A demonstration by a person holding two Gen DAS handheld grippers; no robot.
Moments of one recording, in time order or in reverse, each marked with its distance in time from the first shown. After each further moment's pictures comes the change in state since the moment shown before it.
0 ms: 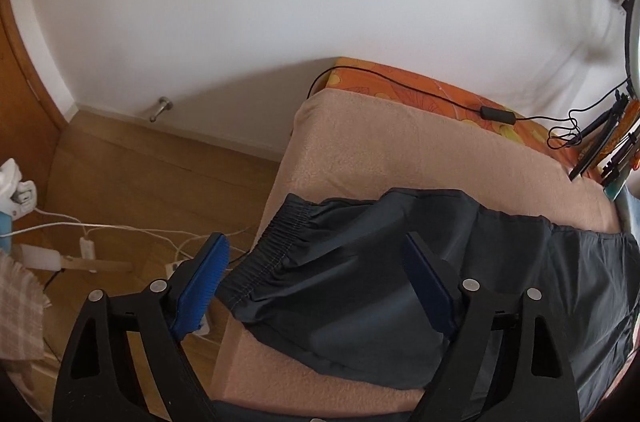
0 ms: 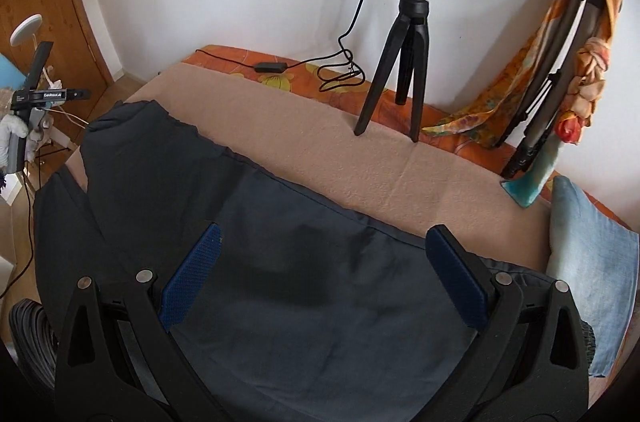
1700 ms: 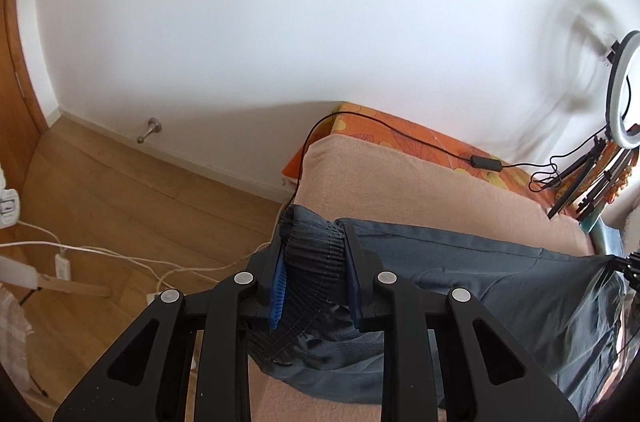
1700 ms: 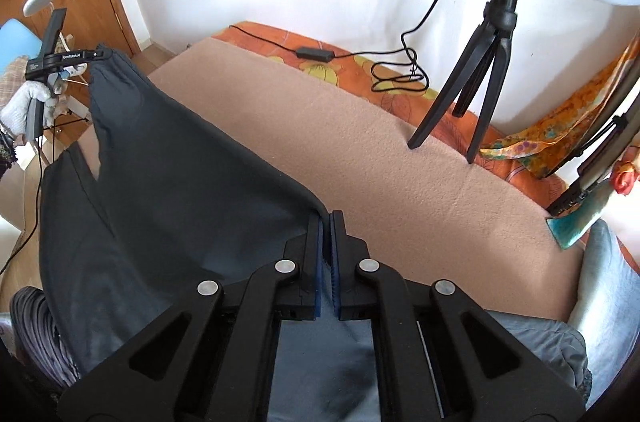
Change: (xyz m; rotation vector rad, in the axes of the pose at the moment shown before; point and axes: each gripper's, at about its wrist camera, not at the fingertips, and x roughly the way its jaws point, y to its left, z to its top) left arm -0.026 0.054 0.008 -0.046 -0.171 -0.125; right arm 0.030 0.046 0.025 -0.120 0.042 0.069
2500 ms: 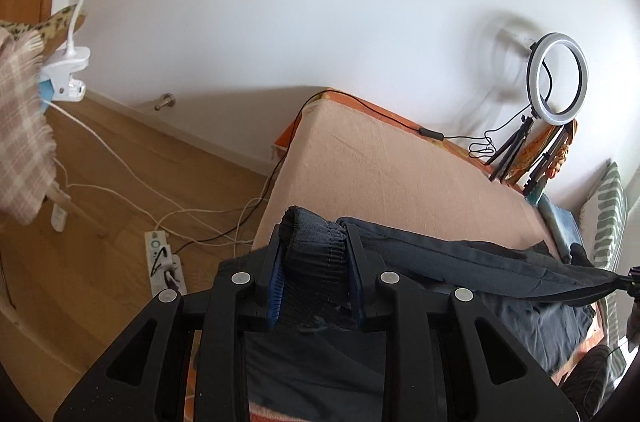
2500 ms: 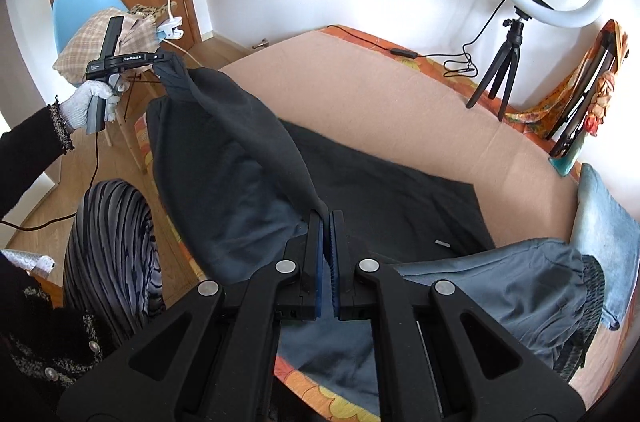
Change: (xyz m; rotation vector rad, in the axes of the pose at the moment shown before) left arm -0.117 0.037 -0.160 -0.074 -0.117 -0.142; right arm -0.158 0.132 -0.148 -0.108 -0.053 0.077
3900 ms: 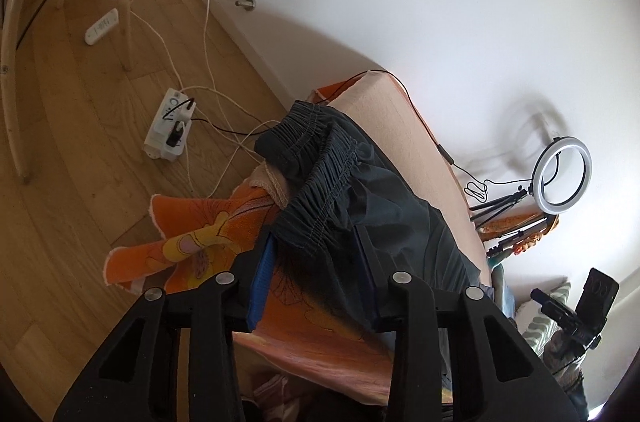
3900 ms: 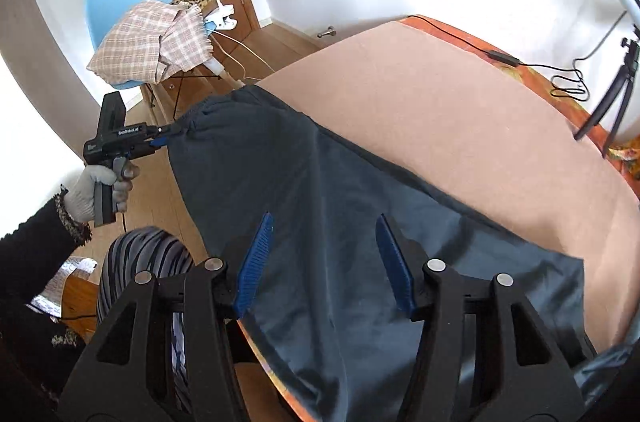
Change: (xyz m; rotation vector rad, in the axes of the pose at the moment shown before) left arm -0.035 0.057 -0.120 -0.536 0.013 -0.069; right arm 0.102 0.041 0.083 -0.048 0.052 0.256
